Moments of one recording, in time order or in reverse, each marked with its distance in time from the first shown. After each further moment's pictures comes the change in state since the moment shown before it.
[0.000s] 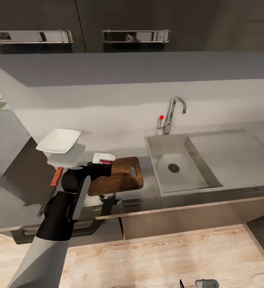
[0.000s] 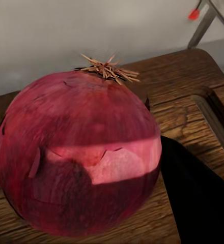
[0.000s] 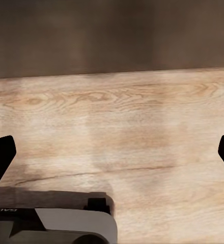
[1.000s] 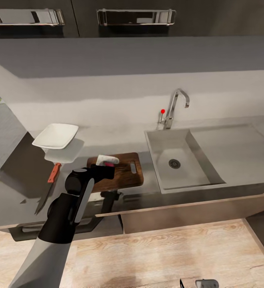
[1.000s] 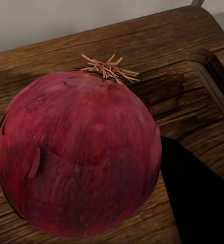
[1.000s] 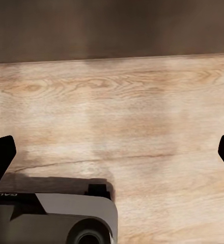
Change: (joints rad) left arm 0.012 0.001 -0.046 0.004 -0.002 -0.002 0.000; right arm 0.000 0.000 0.000 0.000 0.000 0.000 0.000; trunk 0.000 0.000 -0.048
